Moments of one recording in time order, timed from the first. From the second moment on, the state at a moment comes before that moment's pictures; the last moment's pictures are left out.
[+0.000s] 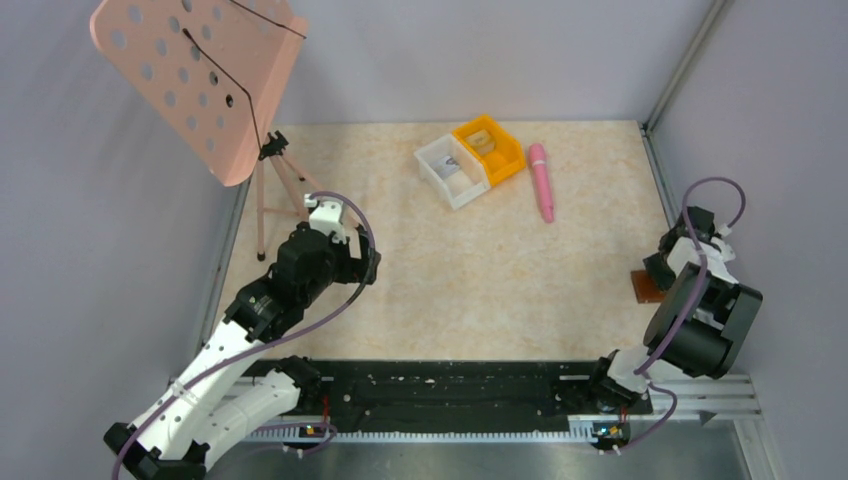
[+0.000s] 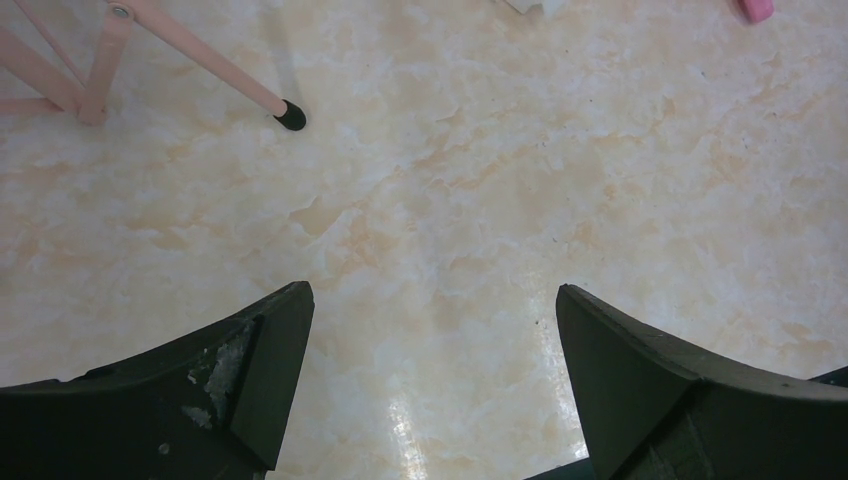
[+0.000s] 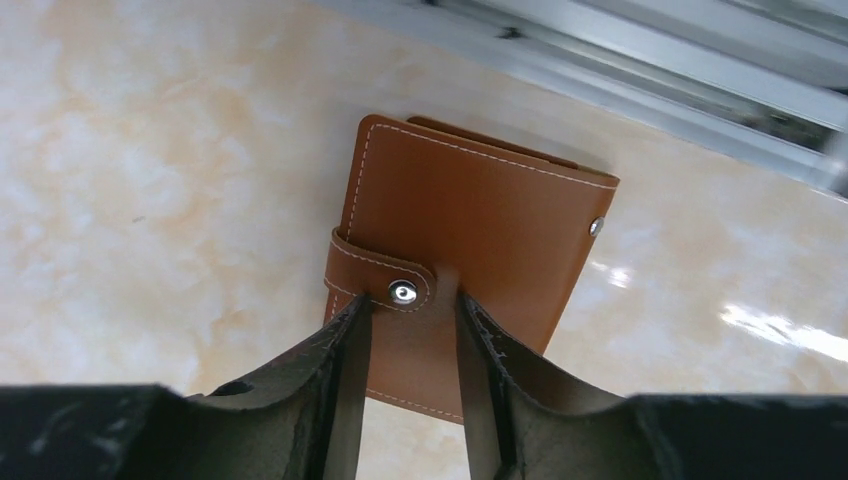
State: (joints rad) left arm -0.60 0.74 0.83 -0.58 -0.21 -0.30; right arm -0.52 1.49 0.81 -0.46 0.28 0.72
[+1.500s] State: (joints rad) left arm -0.60 0.67 0.83 -0.58 -0.16 -0.28; right arm 0.55 1.41 0.73 -0.34 -0.03 0.59
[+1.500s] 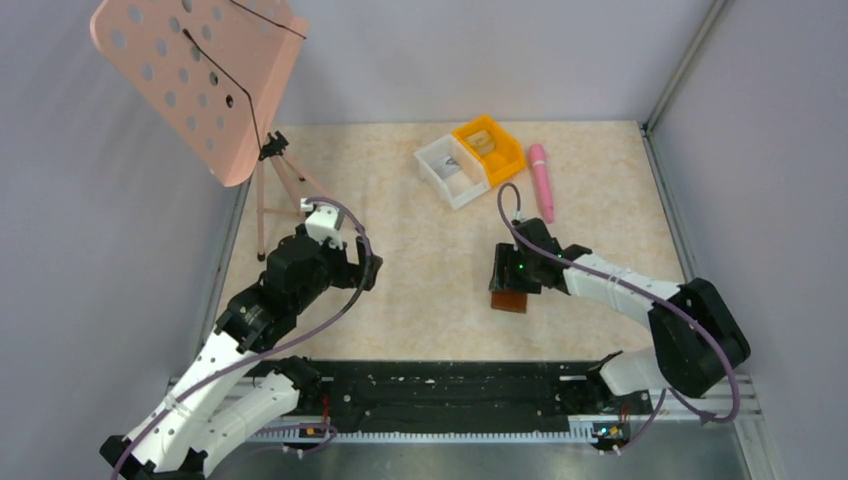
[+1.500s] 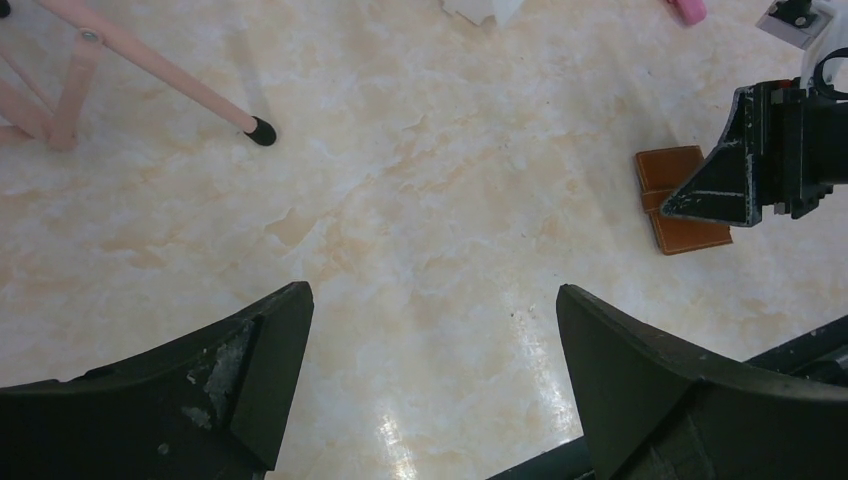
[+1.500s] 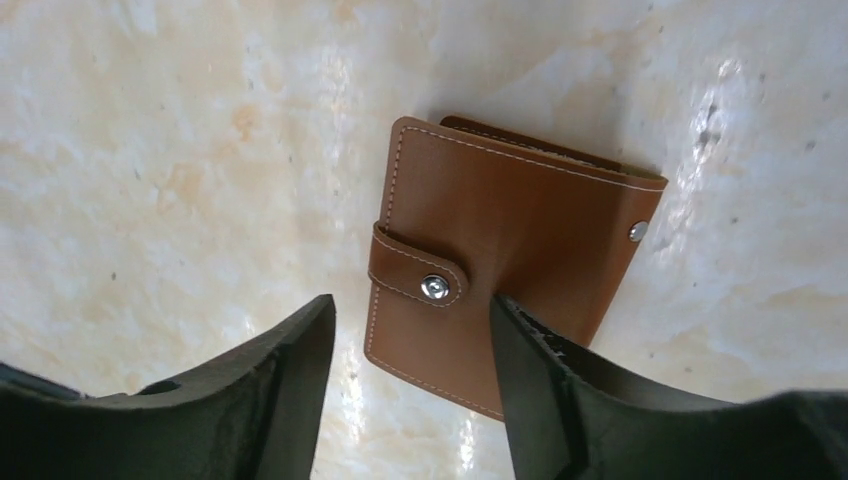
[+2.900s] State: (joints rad) left arm -0.76 1.57 0.97 -0.24 0.24 -0.70; right arm 0.37 1.08 0.36 -0.10 -0.25 0.66
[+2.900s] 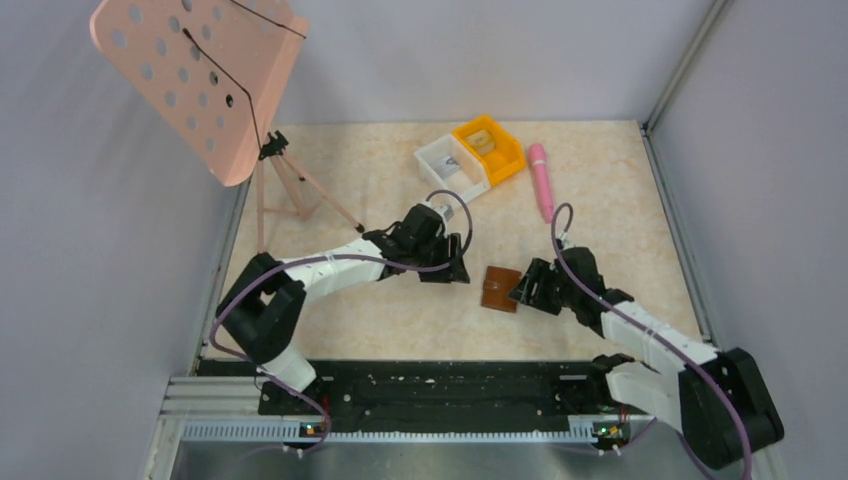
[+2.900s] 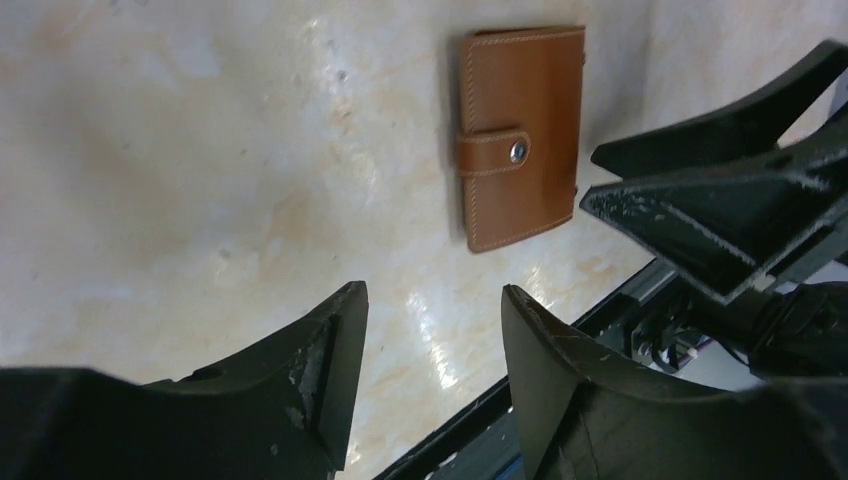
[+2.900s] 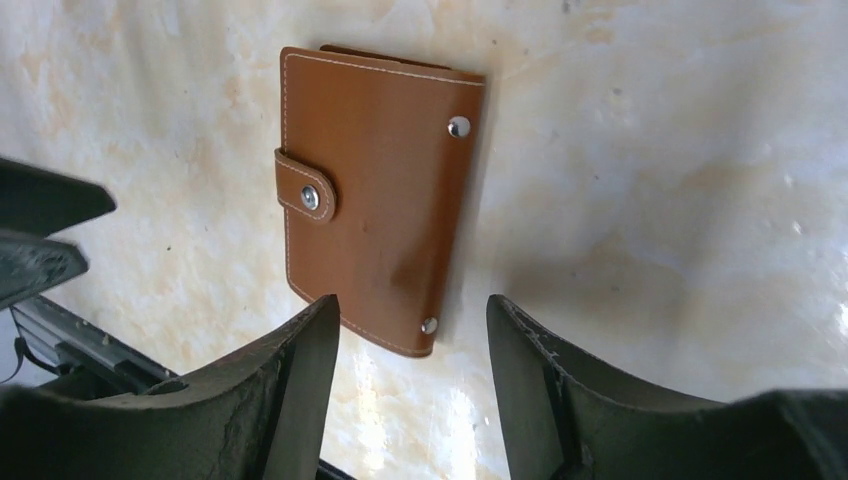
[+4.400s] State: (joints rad) left arm -0.84 1.87 0.87 0.25 0.47 -0.78; right arm 0.34 0.91 0.19 0.26 -0.30 0.91
